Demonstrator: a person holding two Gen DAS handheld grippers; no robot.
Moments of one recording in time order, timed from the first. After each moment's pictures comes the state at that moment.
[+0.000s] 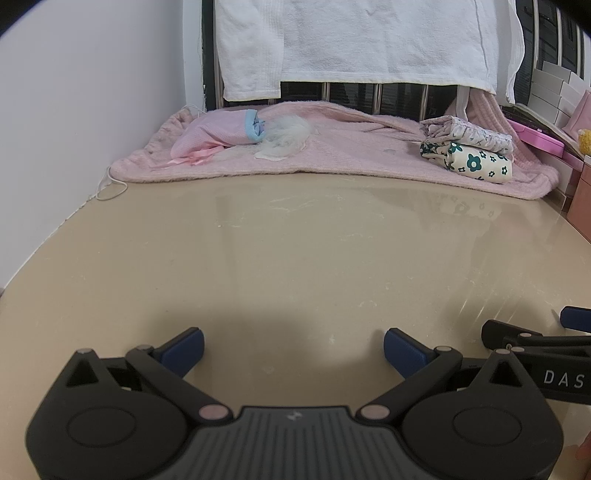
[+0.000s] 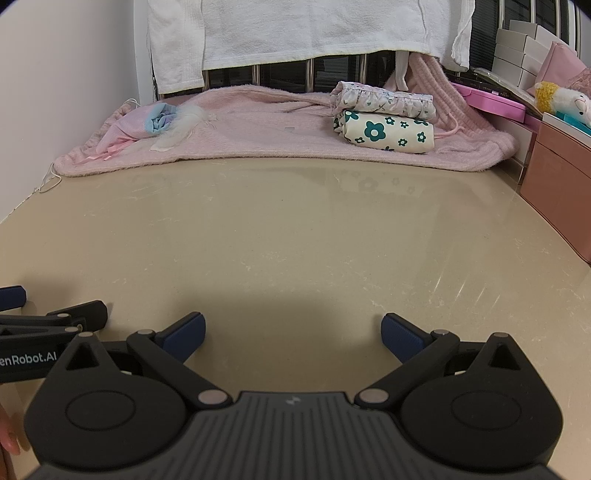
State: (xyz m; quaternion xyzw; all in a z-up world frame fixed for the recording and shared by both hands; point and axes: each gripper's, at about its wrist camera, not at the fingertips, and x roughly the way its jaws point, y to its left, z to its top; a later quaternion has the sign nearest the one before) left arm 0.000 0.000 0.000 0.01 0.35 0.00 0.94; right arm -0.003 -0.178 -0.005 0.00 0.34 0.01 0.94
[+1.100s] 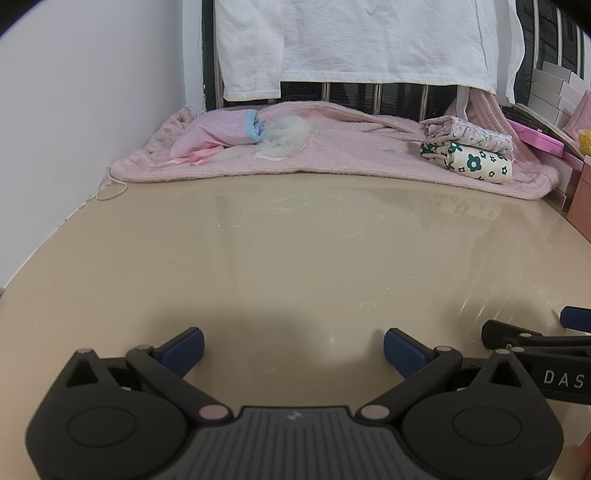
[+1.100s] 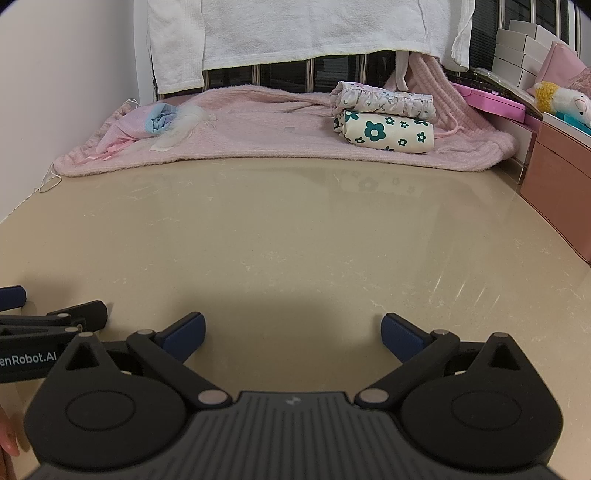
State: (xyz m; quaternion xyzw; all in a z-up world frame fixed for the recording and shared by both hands) left arm 0.001 -0.003 -0.002 0.01 0.34 0.00 0.94; right arm -0.002 -0.178 -0.005 0.00 0.34 0.01 0.94
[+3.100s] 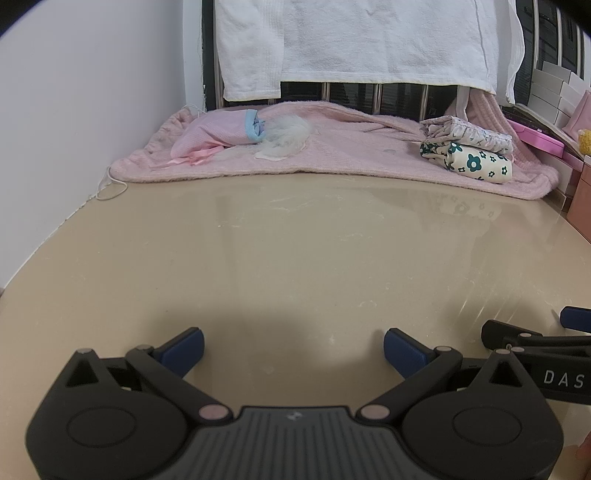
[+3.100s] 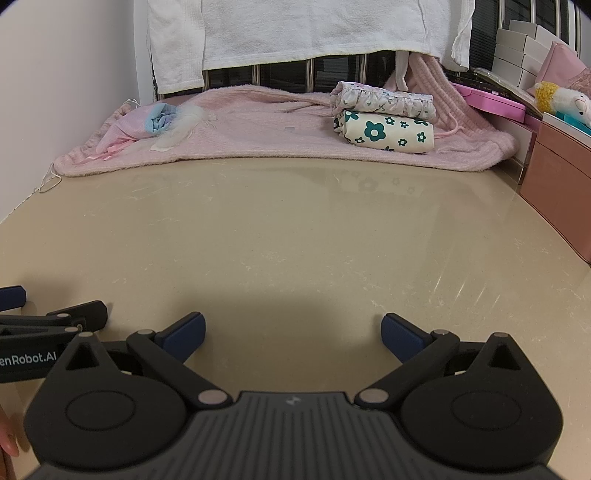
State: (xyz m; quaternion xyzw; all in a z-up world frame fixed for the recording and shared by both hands) left arm 0.002 -0.005 -0.004 0.01 0.34 0.00 0.94; right arm -0.003 -0.177 -0.006 0.00 0.34 0.01 0.94
